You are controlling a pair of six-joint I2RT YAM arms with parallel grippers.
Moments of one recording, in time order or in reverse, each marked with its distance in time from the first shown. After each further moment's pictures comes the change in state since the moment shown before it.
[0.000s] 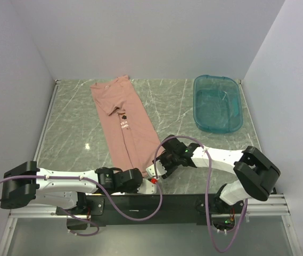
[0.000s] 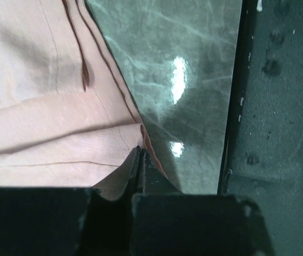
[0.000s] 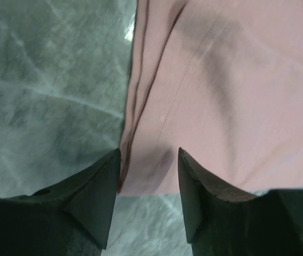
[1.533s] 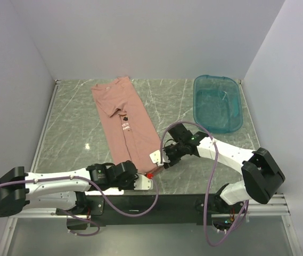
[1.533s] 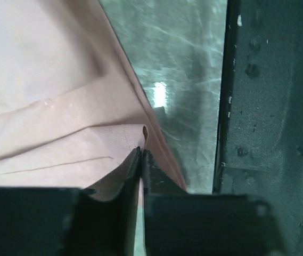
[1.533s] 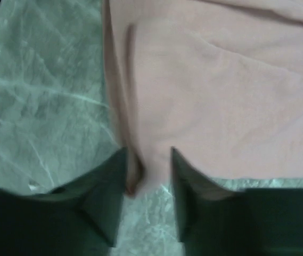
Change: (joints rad) left arm 0.109 -0.124 -0.016 -0.013 0.176 0.052; right arm -0.139 -0.038 0.143 -0.206 -0.232 0.042
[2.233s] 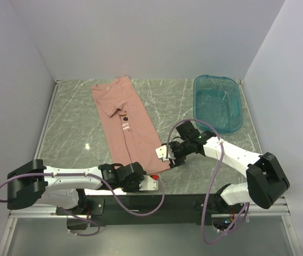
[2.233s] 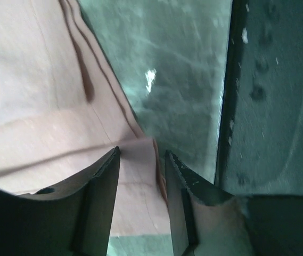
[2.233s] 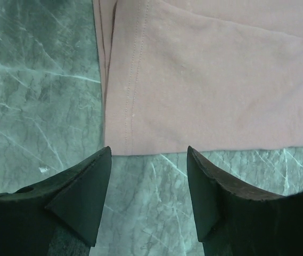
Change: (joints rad) left arm -0.015 0.183 0.013 0.087 0.002 -0.031; right arm -0.098 -0.057 -0.033 -0.033 -0.039 0.010
